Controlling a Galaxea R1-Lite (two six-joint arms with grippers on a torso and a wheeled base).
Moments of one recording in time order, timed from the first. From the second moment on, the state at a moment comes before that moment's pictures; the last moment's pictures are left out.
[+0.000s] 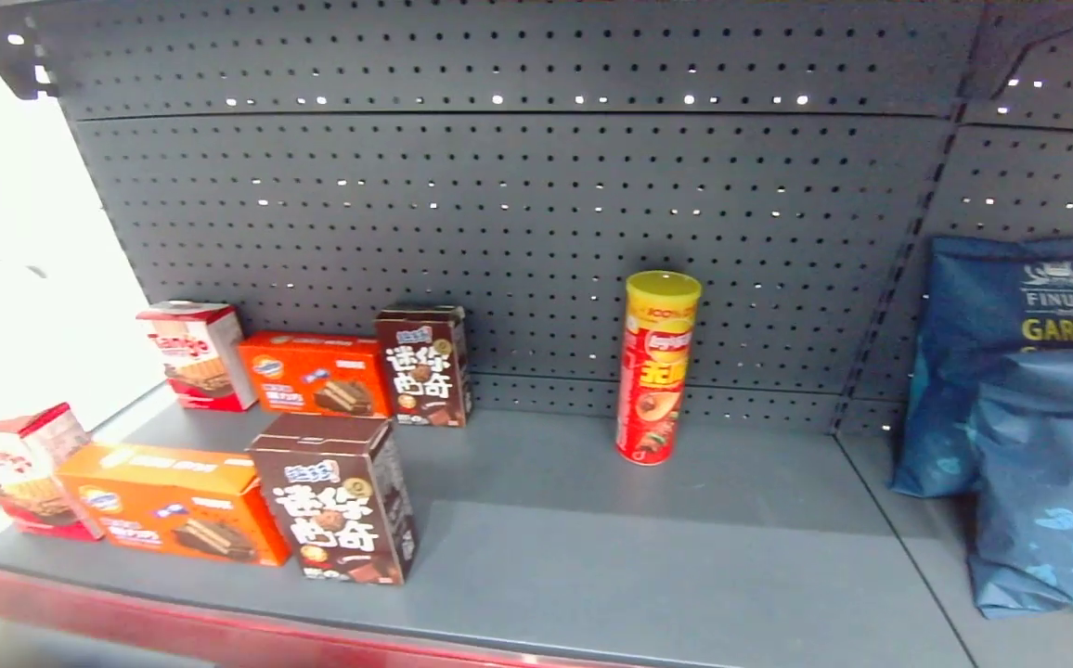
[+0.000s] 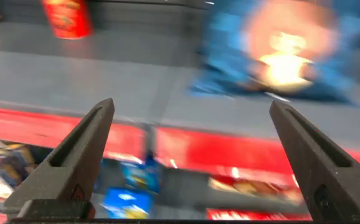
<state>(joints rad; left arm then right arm) 0.00 0.00 0.00 0.00 -0.04 -0.01 0.00 0.00 0.00 0.00 0.06 -0.01</state>
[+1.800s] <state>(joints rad) -0.01 0.04 -0.08 0.02 -0.06 0.05 0.00 0.00 0.00 0.00 0.06 0.00</state>
